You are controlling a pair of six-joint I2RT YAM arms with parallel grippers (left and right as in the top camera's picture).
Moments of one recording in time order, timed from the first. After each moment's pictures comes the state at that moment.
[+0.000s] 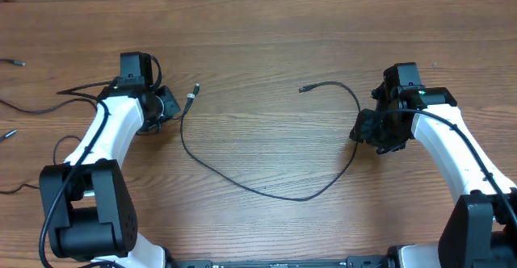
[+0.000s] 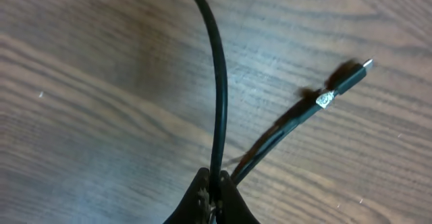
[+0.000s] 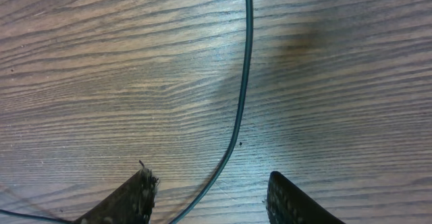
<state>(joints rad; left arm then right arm) 0.07 1.75 1.15 -0.62 0.02 -0.46 0.05 1.59 1.09 -0.96 -0.19 0.28</state>
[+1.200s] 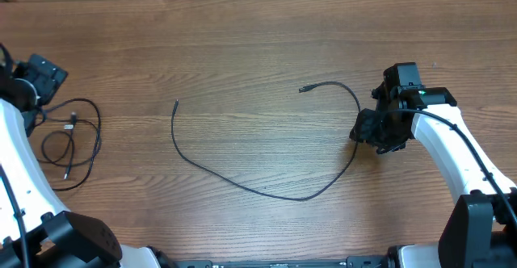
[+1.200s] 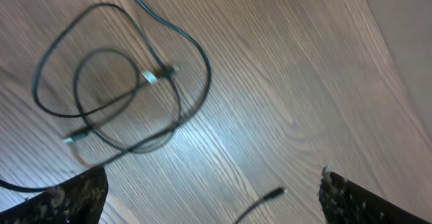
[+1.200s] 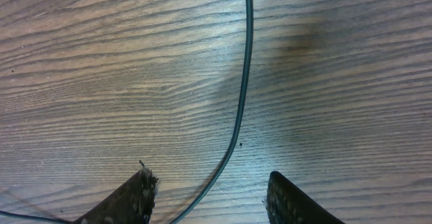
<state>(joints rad) 0.56 1.64 1.67 -1.09 0.09 -0.50 0.05 1.59 1.09 -0.96 -0.19 0.28</state>
